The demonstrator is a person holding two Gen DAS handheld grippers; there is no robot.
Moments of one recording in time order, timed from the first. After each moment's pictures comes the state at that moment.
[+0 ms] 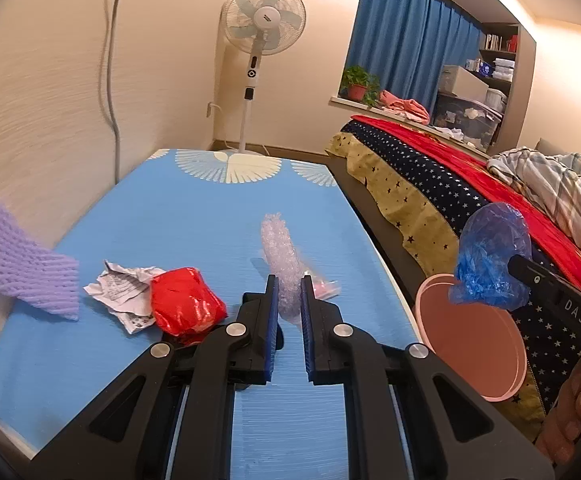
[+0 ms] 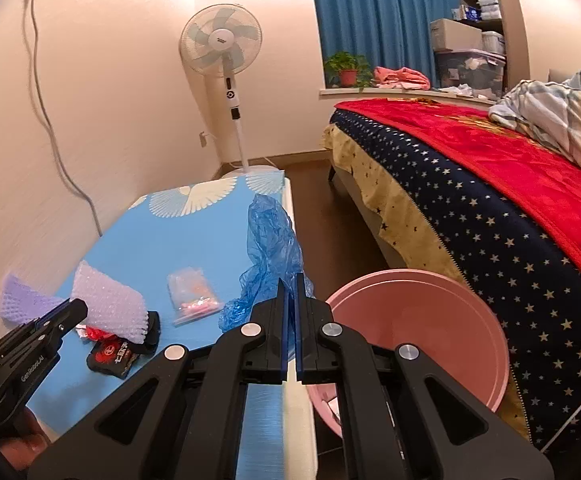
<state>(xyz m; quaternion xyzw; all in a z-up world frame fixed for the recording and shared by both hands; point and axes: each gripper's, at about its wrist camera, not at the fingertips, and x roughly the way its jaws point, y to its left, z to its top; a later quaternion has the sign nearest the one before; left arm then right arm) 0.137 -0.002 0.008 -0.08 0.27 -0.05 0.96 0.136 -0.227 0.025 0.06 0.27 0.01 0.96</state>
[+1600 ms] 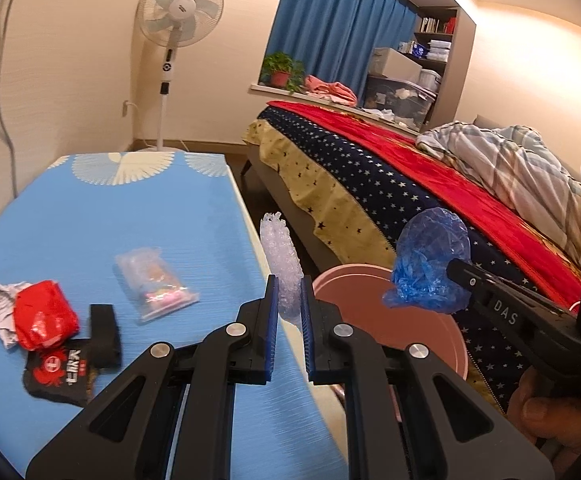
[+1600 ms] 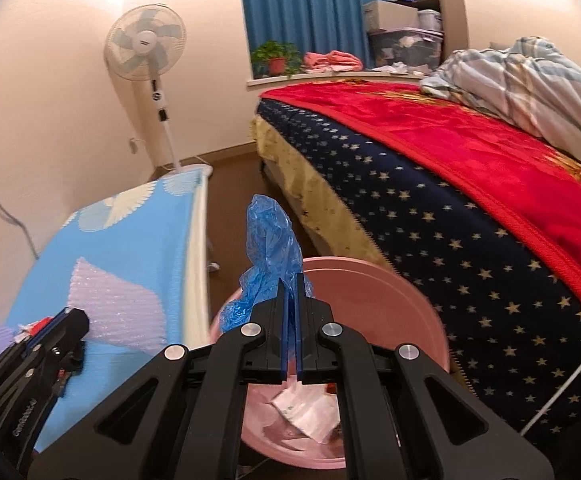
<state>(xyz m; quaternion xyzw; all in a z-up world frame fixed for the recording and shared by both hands) 0.160 -0.110 0.004 -0.07 0.28 -0.18 0.94 0.146 -0.296 0.008 0.09 0.30 -0.11 0.94</state>
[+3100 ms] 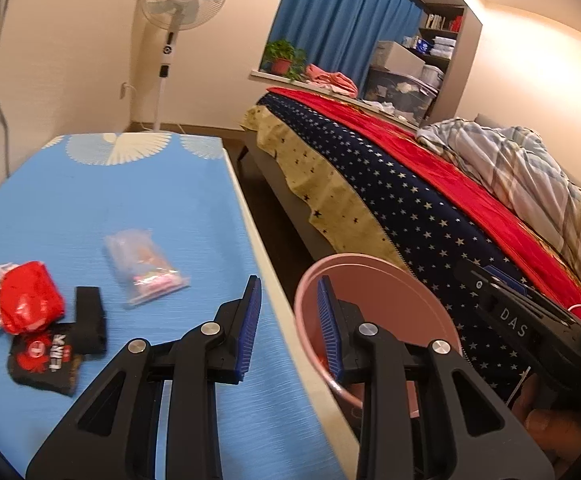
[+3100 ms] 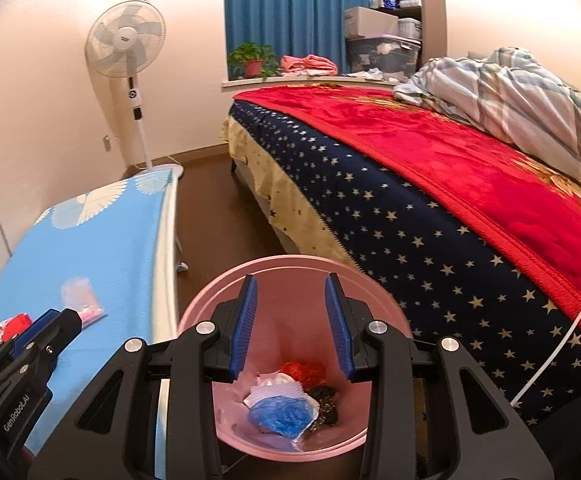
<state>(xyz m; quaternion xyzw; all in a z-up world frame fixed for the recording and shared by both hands) 0.162 -0.104 -0.006 -0.09 0.30 -0.18 0.93 0.134 -0.294 0.007 0.07 0.29 -0.15 0.94</state>
